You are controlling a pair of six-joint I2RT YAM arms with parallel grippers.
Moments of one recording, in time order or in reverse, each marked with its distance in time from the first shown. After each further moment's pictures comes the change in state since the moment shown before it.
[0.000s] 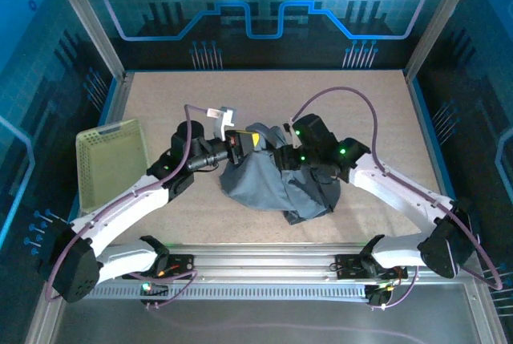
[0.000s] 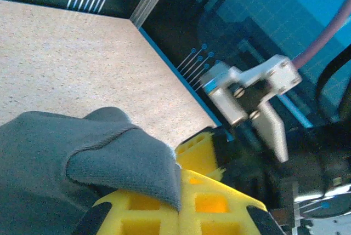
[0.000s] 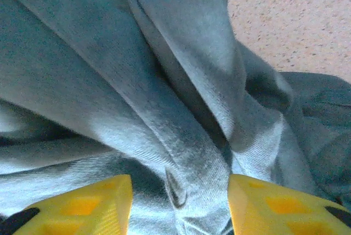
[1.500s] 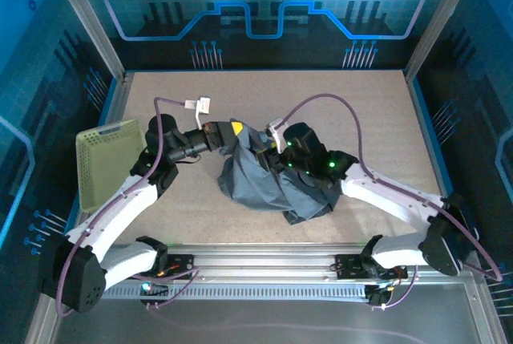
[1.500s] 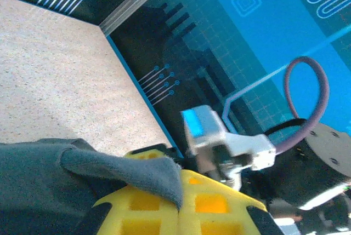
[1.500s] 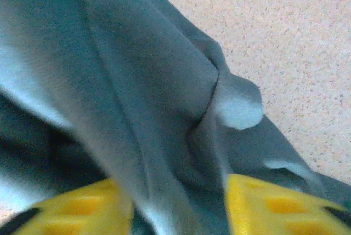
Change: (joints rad) left arm 0.214 -0.055 -0.020 0.103 0.280 -0.261; right arm 0.098 0.039 -0.068 0.336 0.073 -0.230
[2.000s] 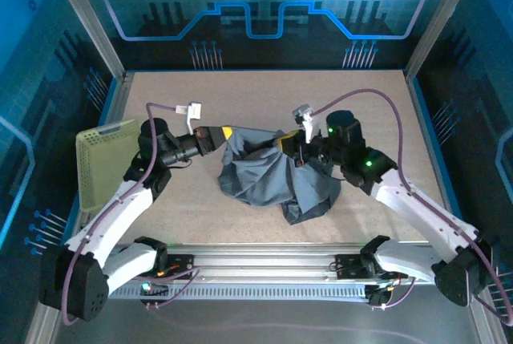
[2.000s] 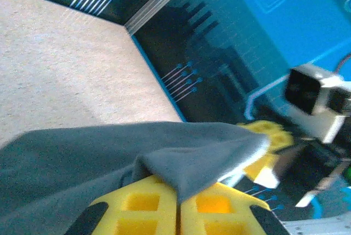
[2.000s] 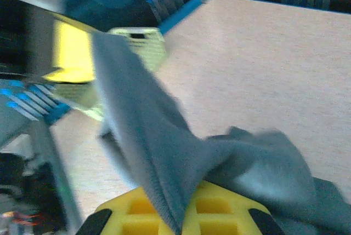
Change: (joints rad) left arm 0.096 -0.033 -0.060 -0.087 0.031 0.111; right arm -0.226 -0.258 -0.058 0.014 -0.475 0.026
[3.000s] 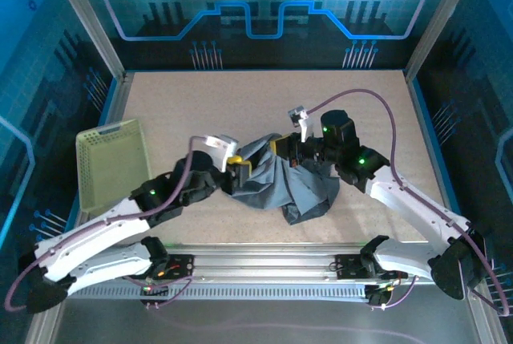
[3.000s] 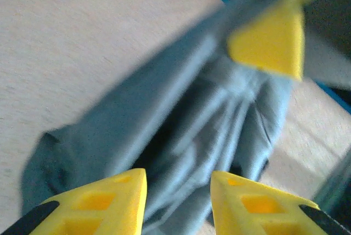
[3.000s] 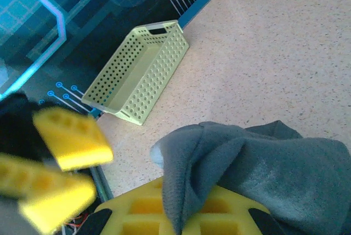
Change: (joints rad) left arm -0.672 -0.121 0.105 -0.533 -0.882 0.361; right arm 0.013 0.068 0.000 0.054 -0.041 0.151
